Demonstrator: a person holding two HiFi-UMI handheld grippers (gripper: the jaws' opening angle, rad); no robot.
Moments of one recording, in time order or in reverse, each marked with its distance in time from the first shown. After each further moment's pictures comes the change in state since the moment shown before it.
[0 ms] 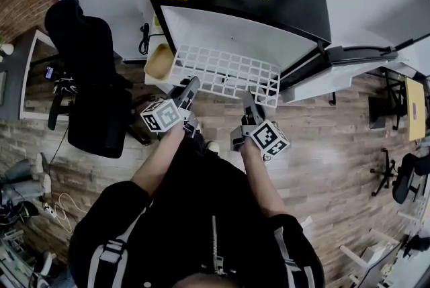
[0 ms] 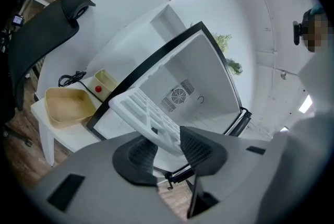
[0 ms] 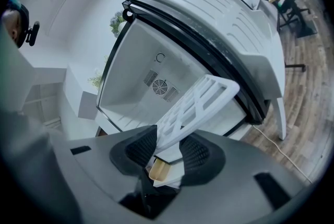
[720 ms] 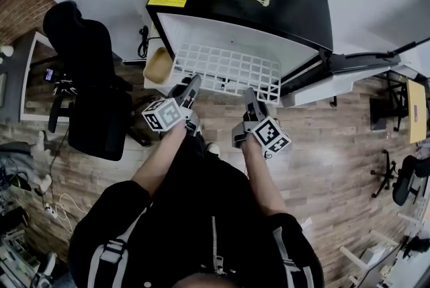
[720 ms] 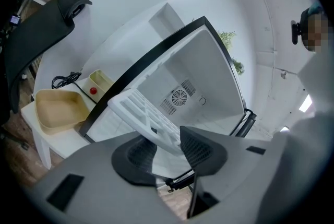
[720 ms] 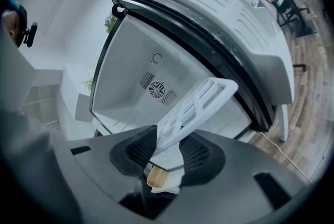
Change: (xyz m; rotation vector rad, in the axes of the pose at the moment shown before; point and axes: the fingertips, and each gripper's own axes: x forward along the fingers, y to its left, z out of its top) left arm 0.026 0.000 0.008 0.010 -0.013 -0.010; right arm 0.025 -0.001 0.023 0.003 -0.021 -0.003
